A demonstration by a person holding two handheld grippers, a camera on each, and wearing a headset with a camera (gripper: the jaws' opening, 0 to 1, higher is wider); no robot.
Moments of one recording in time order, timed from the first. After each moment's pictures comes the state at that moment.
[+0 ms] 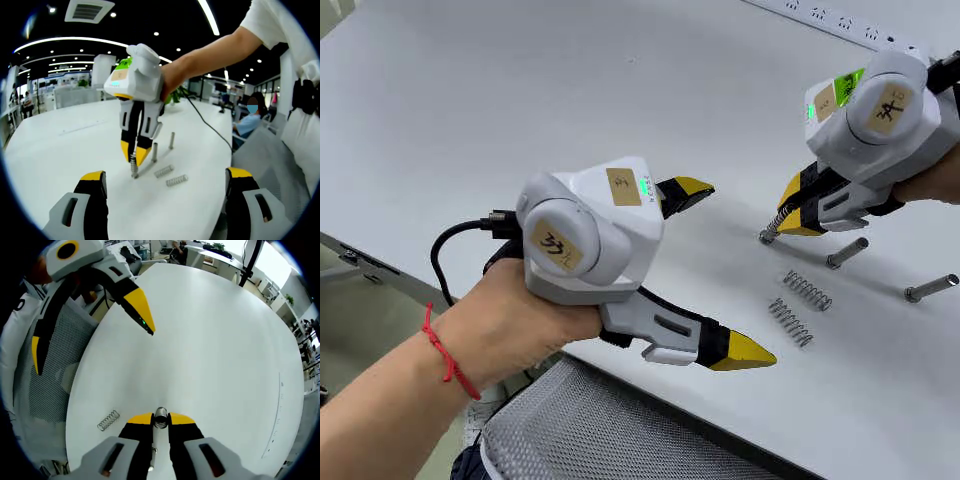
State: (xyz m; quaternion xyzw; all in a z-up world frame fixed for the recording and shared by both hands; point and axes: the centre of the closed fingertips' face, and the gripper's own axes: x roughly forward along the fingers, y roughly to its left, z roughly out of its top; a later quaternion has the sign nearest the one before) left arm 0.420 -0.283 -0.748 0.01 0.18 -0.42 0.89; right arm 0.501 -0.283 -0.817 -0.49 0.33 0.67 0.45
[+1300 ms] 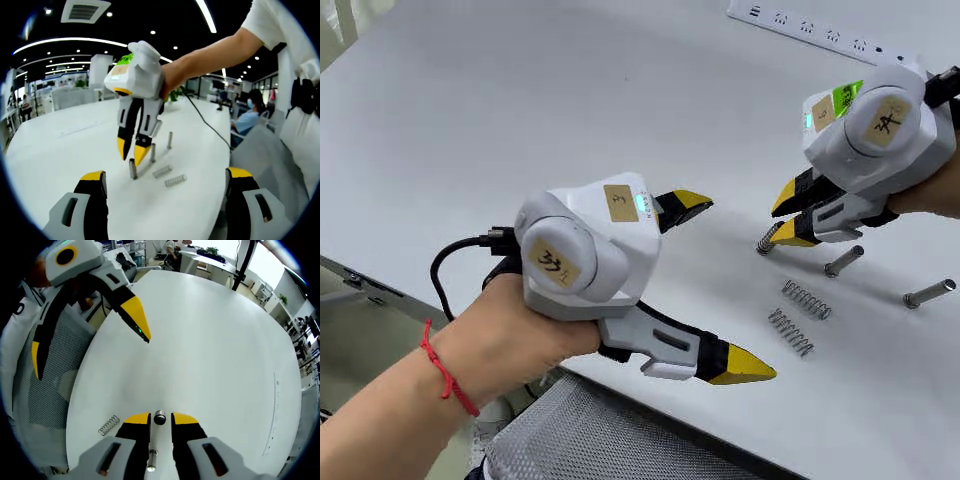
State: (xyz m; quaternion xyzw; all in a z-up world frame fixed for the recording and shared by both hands) left arm 0.420 -0.286 -0.744 0.02 0.19 -0.43 0.88; right arm 0.507 -0.279 -0.803 -0.46 0.31 0.67 0.49
